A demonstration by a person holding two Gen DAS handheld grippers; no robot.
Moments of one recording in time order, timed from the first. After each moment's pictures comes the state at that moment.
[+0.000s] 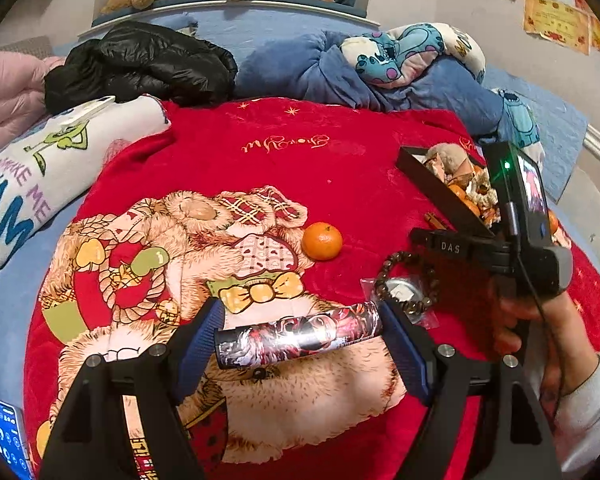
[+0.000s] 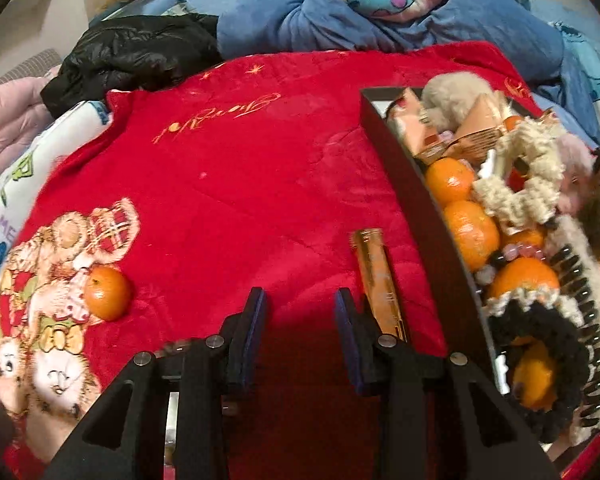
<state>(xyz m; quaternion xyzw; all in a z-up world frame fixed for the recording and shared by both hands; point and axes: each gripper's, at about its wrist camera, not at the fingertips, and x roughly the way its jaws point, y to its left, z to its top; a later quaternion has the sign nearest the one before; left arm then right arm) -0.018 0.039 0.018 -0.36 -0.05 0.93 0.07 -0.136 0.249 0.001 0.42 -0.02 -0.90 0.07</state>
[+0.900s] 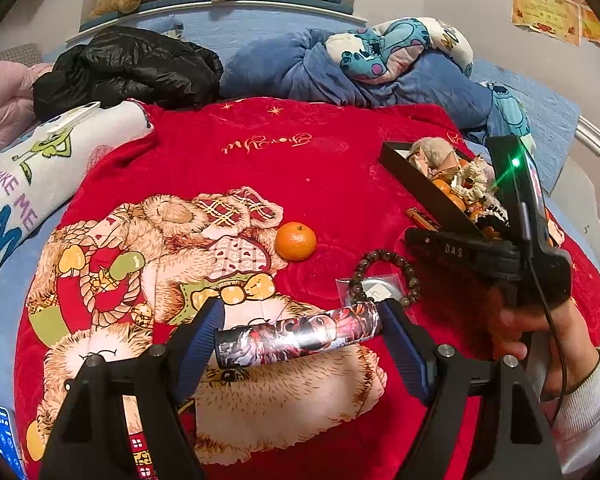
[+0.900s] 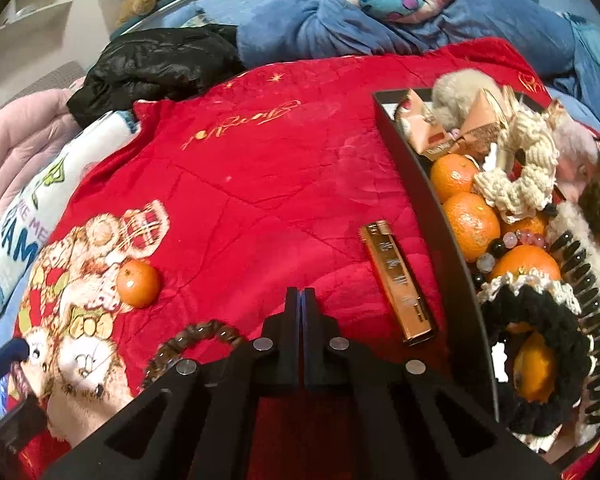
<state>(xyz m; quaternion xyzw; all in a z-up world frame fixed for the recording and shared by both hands) -0.019 0.063 0.018 -0.36 -0.04 0.93 0.08 -0.120 0.257 0.007 0.42 -0.04 -0.90 0.13</state>
